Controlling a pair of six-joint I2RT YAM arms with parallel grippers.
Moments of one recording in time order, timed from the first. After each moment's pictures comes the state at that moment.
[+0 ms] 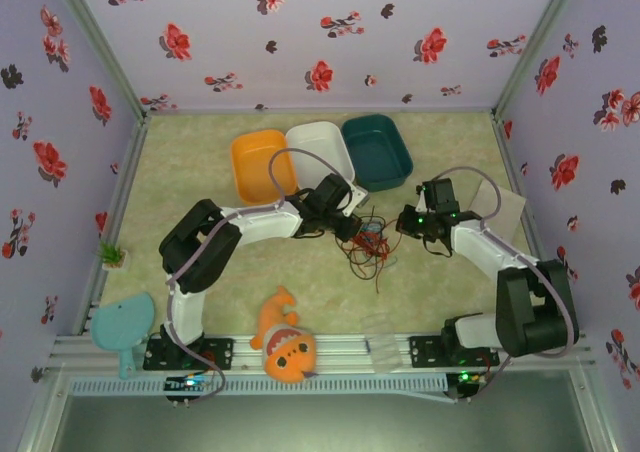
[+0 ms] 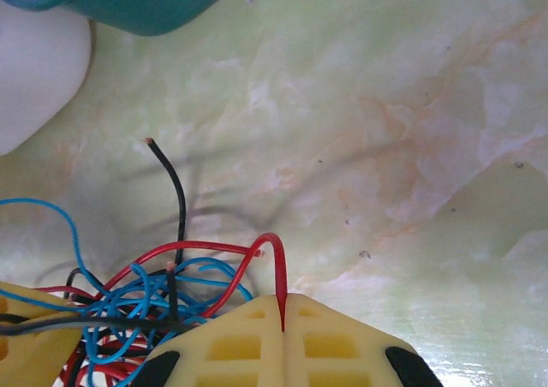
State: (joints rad) left arm -0.89 1.96 1.26 -0.16 0.22 -0.21; right arm 0.22 1.33 0.68 -0.32 -0.25 0.51
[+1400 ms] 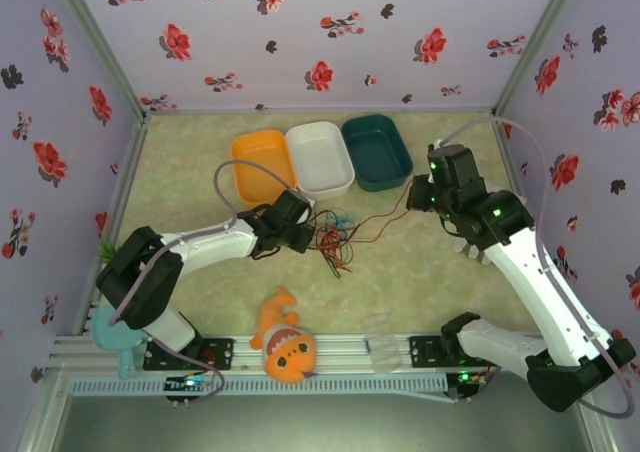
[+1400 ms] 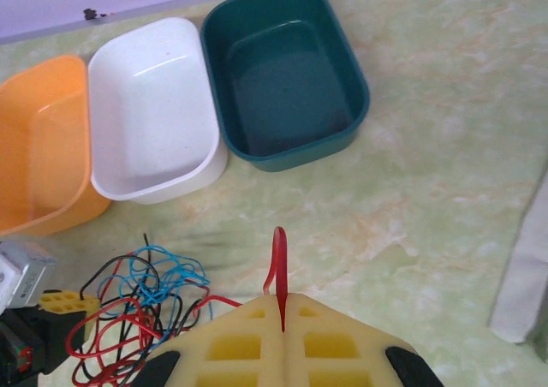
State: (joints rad) left arm -0.81 1.59 0.91 -0.29 -0.08 -0.31; right arm 0.50 1.05 1.29 -1.00 0.21 0.48
